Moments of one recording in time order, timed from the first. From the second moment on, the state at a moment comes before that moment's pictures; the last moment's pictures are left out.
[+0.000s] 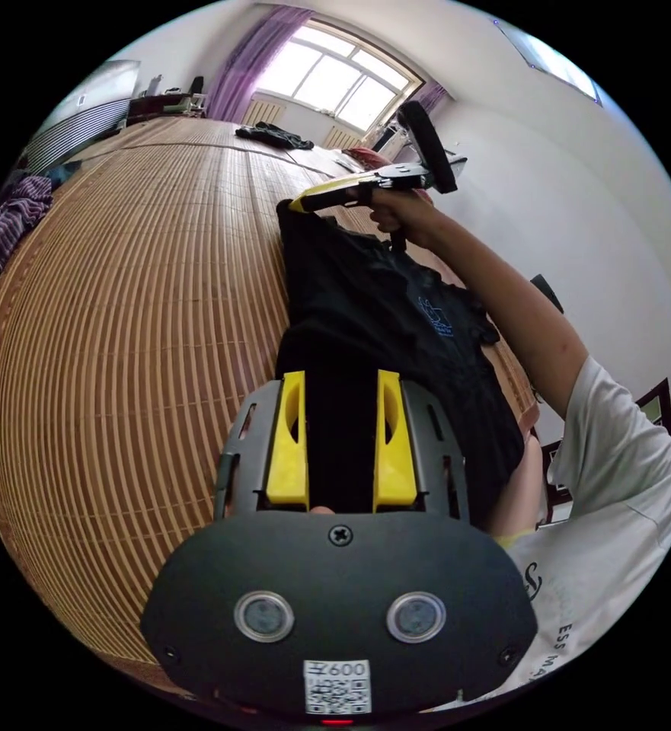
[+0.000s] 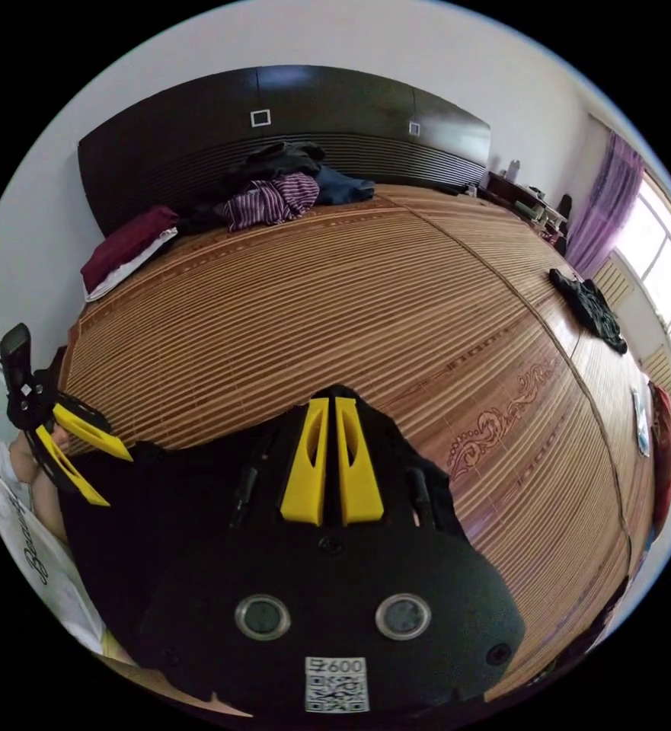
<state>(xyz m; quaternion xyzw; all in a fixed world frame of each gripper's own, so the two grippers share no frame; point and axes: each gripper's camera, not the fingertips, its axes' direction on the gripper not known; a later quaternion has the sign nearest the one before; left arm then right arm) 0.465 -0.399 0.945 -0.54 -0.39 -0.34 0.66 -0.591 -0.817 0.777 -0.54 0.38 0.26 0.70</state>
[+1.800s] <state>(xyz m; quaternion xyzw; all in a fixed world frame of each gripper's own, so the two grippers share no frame) 0.511 -0.329 1.004 -0.65 -0.50 -0.22 0.52 -0.566 -0.898 0.900 -0.52 0.48 0.30 0.64</state>
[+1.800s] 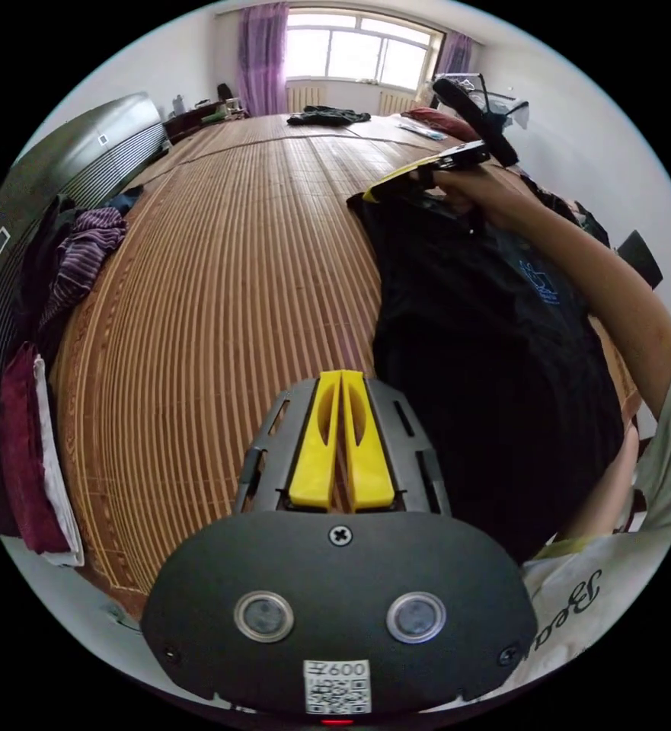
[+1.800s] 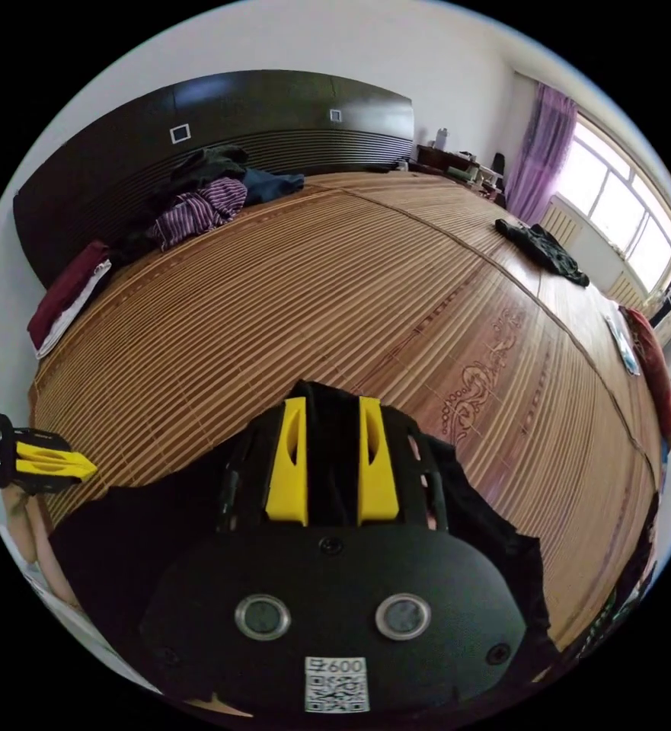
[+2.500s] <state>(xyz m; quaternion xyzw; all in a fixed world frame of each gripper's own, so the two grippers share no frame) 0.521 -0.352 0.937 -0.51 -0.54 -0.23 0.62 -0.907 -1.128 0.637 -0.42 0.76 0.38 0.30</state>
